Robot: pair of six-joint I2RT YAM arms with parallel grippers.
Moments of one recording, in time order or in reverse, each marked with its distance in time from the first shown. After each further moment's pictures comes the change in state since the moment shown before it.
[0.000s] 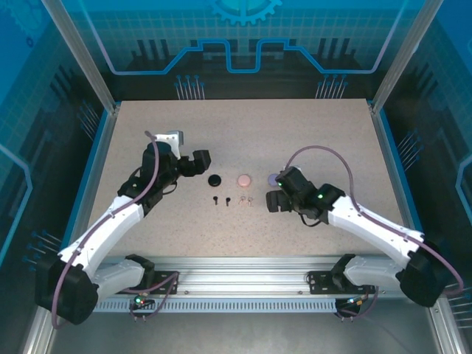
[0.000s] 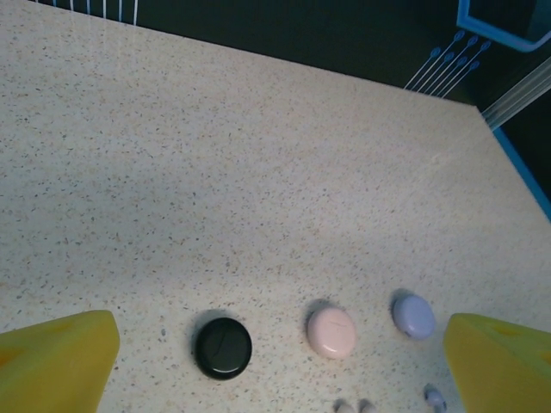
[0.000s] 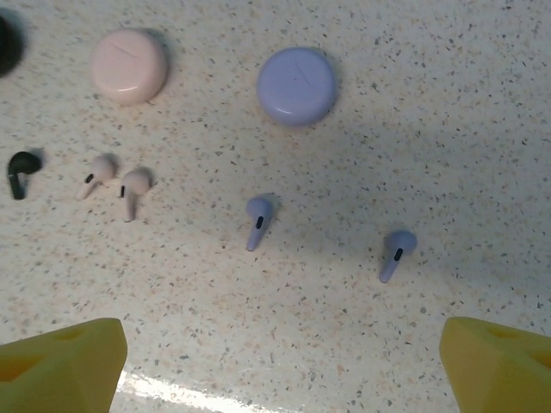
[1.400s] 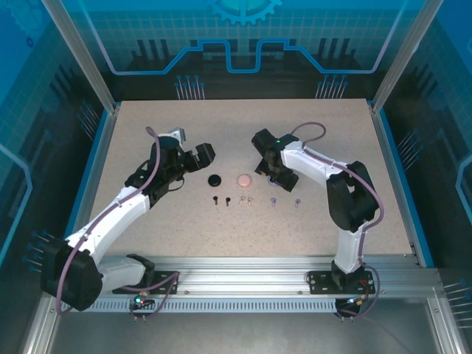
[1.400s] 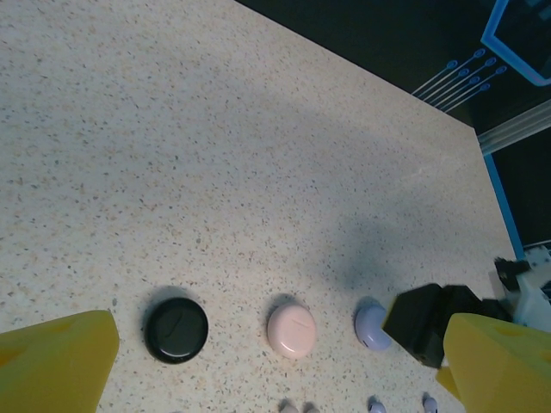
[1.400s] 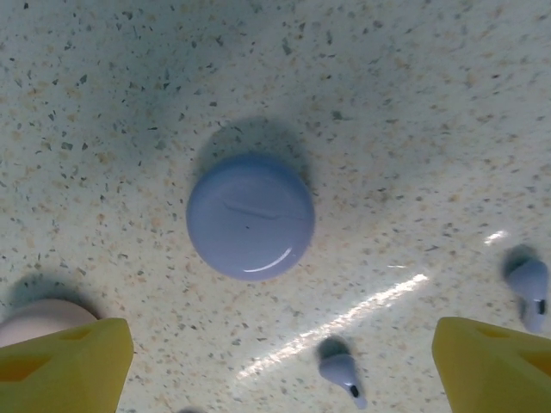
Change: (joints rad) left arm -0.028 0.115 0.070 -0.033 -0.005 -0.222; right arm -0.181 0.736 0.610 -0.249 -0.097 0.643
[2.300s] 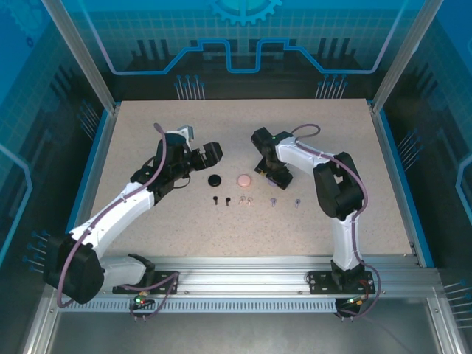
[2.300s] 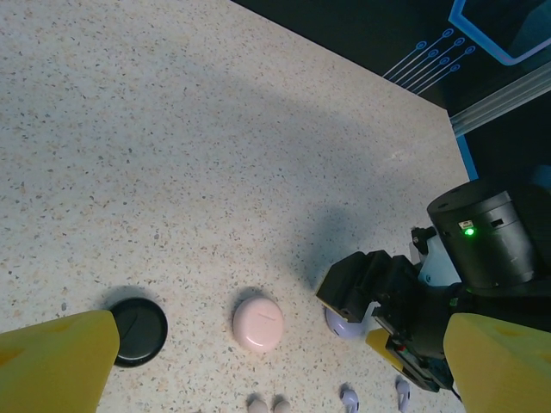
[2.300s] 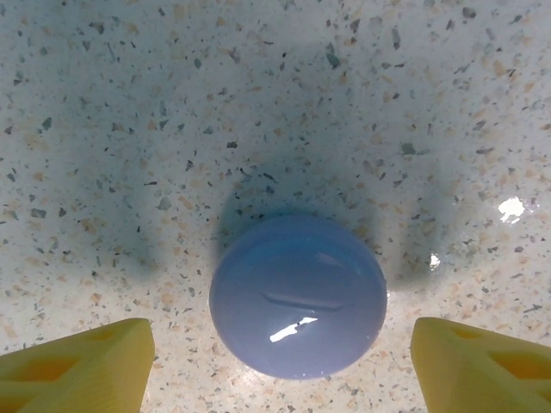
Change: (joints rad) left arm -0.037 0.043 0.043 0.012 0.033 -0.006; right arm -0.042 0.150 0.085 0.018 -0.054 0.029
